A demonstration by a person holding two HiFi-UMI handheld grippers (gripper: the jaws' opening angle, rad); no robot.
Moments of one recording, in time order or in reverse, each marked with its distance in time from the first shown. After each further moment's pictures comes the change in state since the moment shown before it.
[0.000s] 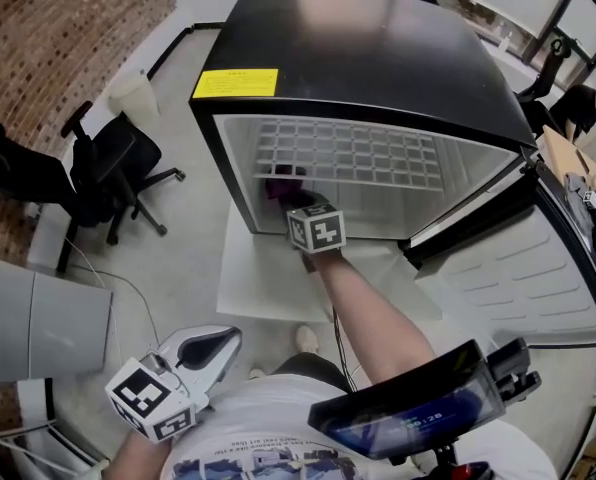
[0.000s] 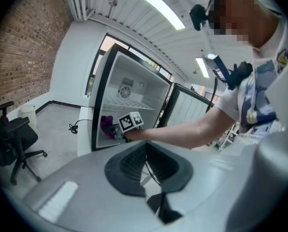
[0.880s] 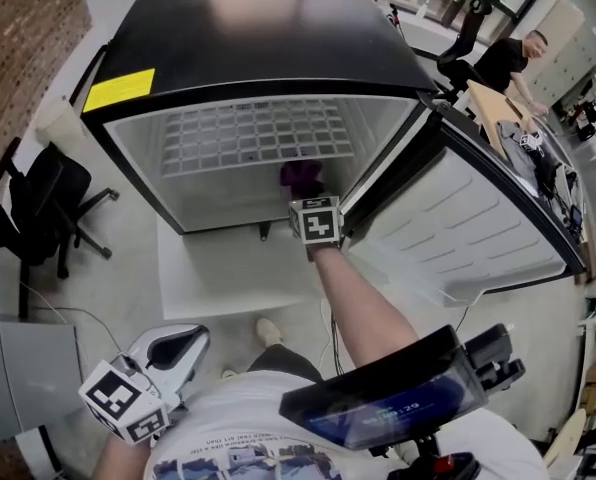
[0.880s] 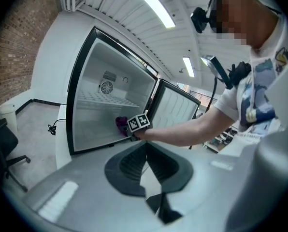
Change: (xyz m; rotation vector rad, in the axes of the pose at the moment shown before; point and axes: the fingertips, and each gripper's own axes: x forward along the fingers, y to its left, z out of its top) left arm 0.030 -0.032 0.001 0.049 0.036 -0.171; right arm -0.140 -0.163 -0.039 -0.016 0.025 -0.497
